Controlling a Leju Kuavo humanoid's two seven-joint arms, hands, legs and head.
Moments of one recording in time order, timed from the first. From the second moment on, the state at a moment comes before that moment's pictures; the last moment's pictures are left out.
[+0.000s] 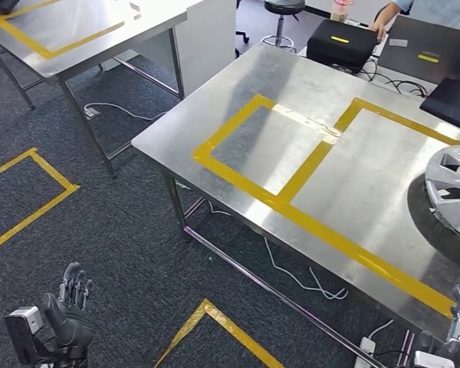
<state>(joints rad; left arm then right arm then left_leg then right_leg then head) 0.34 -0.16 0.11 -1.41 0.07 -0.01 -0.41 0.50 -0.01 0.09 -1.87 0.32 -0.62 -0.34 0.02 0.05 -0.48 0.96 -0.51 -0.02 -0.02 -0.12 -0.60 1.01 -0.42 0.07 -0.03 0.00</state>
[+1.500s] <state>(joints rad) 0.41 -0.38 0.55 -1.23 -0.46 -0.01 -0.05 0.36 0.10 -0.37 -1.22 0.74 -0.21 -0.03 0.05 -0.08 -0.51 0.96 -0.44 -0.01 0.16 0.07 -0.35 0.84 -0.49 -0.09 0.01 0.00</state>
